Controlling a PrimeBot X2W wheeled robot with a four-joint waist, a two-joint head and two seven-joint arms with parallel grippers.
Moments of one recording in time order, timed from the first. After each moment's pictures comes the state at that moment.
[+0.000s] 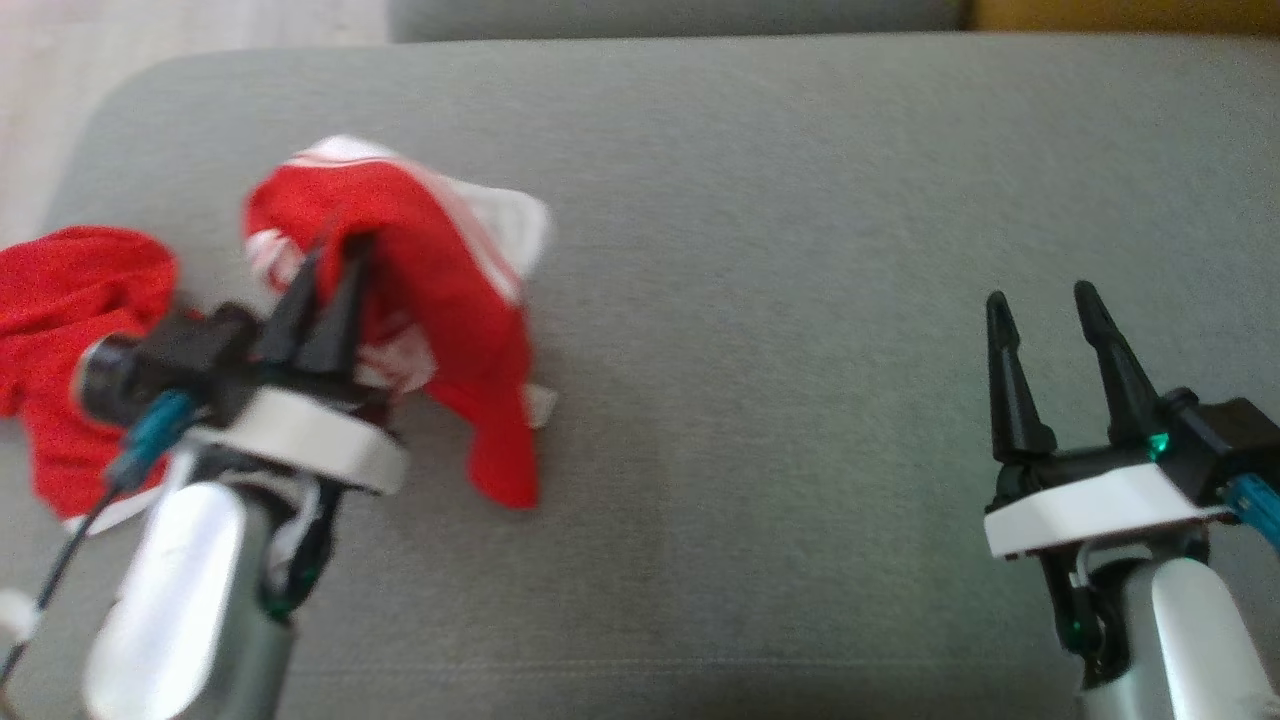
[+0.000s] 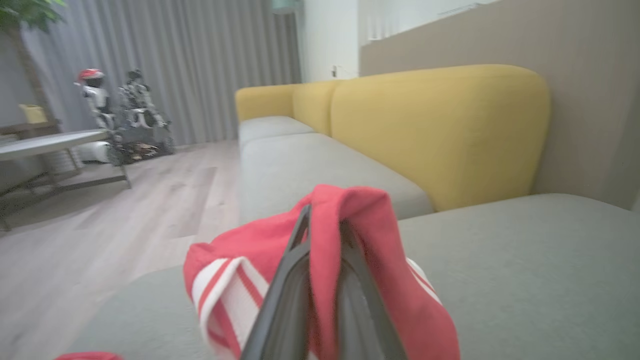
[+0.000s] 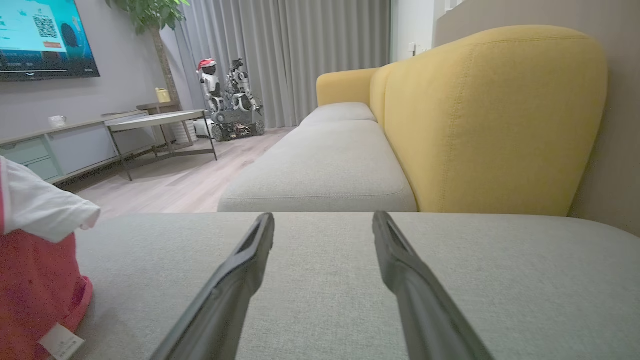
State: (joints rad) left arm -0.28 0.26 -0.25 0.03 -0.24 -0.02 -0.12; right arm -0.08 -0.05 0.02 -0.01 0.13 0.13 -0.05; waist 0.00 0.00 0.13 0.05
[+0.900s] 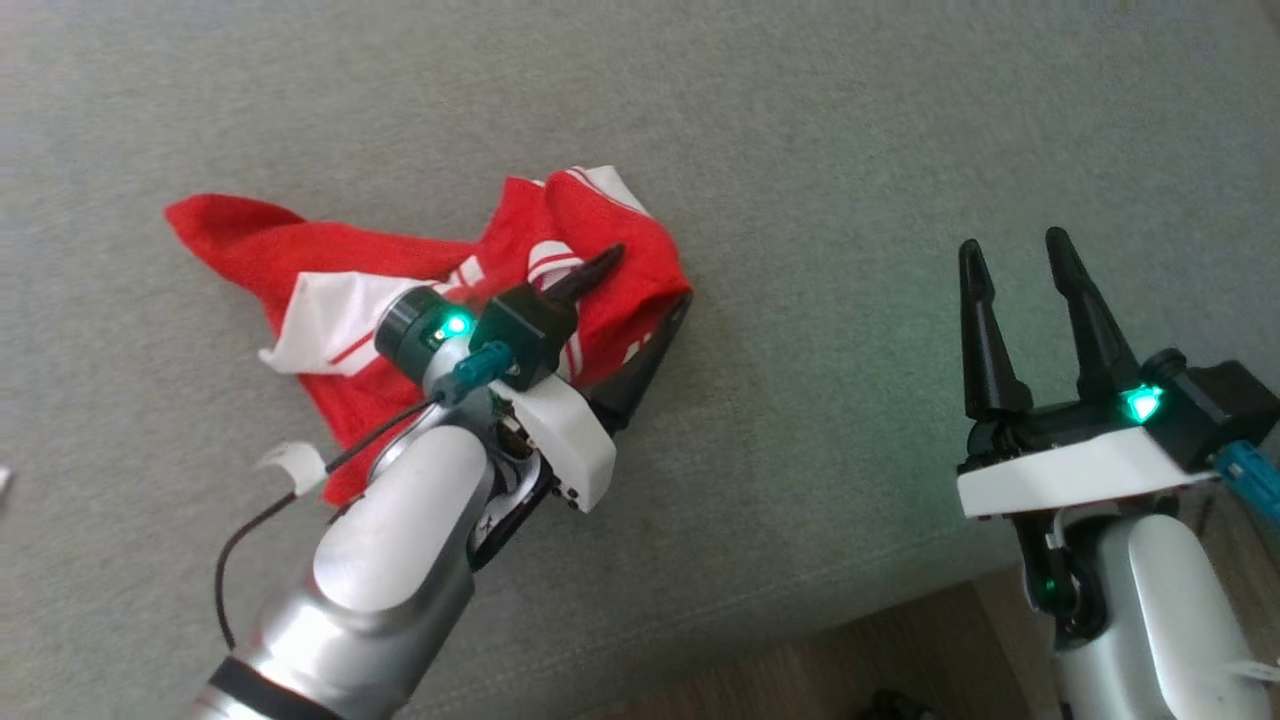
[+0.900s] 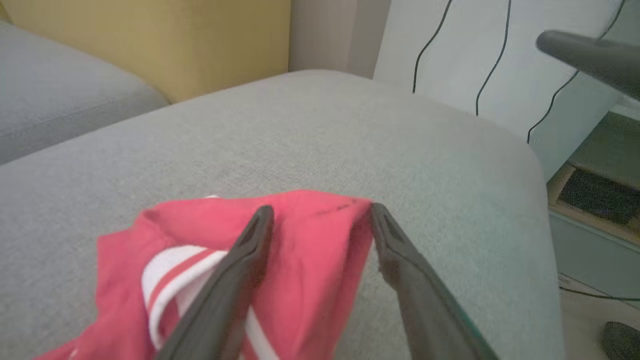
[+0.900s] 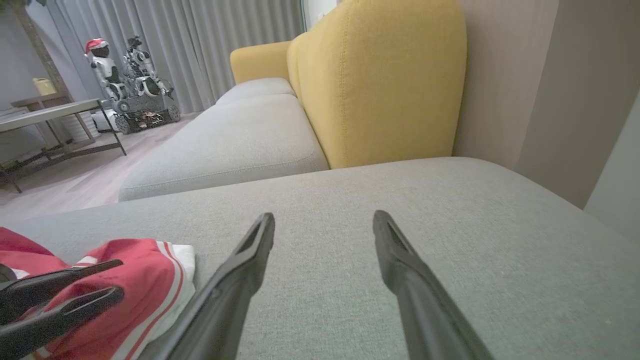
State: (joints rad) left arm -0.58 0.12 -0.70 0.46 -0.27 -0.12 -0.16; right arm -0.17 -0.05 0.08 0.02 0.20 0.13 -0.11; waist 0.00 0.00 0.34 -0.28
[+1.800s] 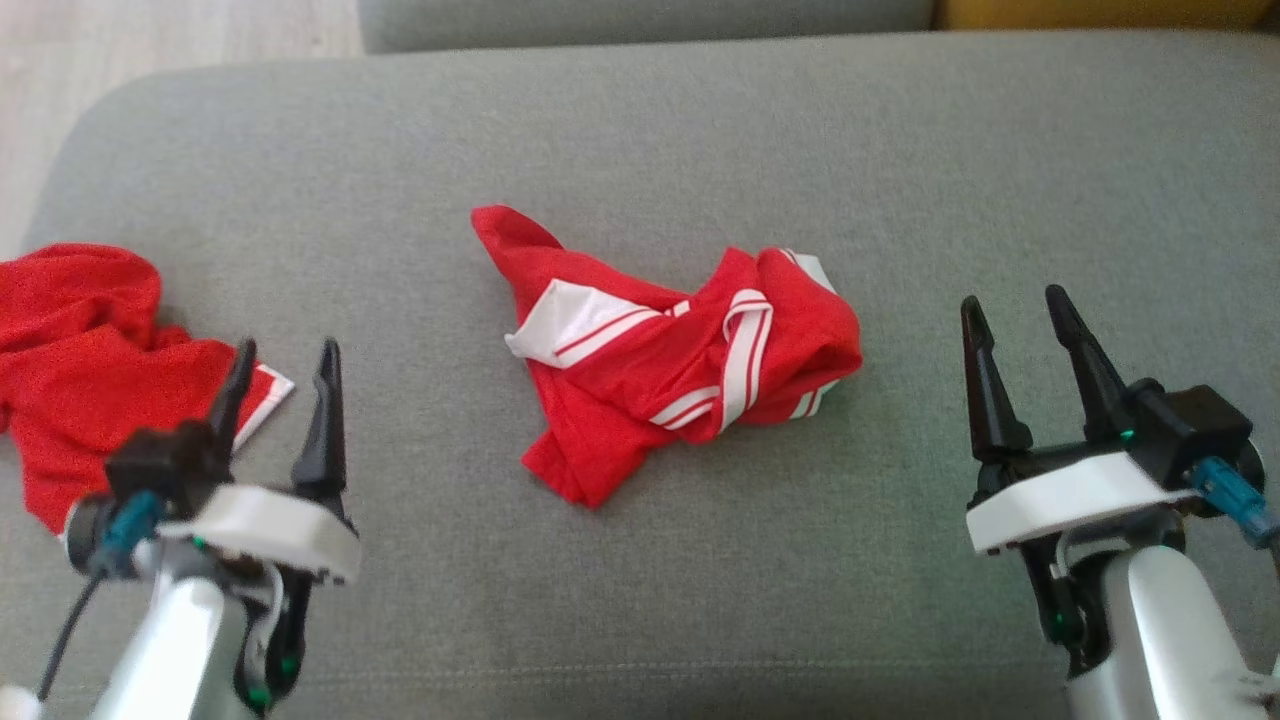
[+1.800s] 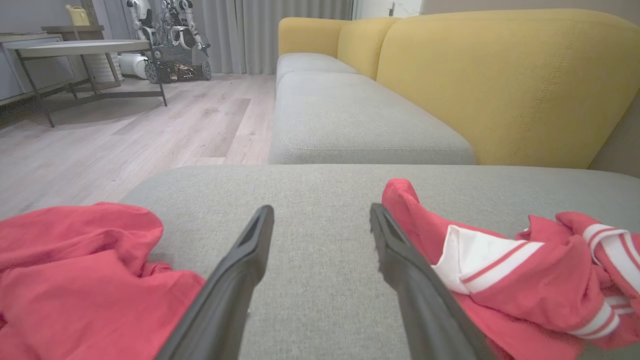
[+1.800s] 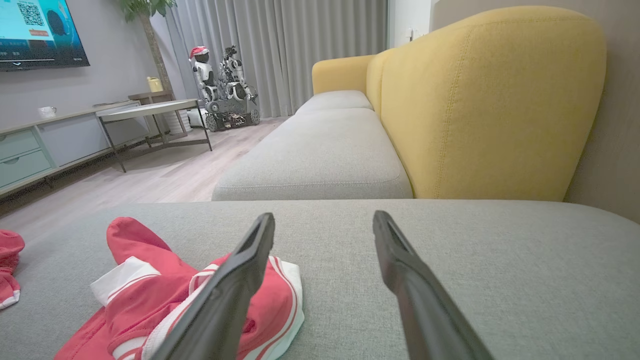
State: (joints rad) left arm -0.20 0.30 -0.30 0.25 -0.41 0.09 -0.25; right arm -0.13 -0.05 0.04 0.07 0.13 0.13 -0.05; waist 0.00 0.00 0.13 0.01
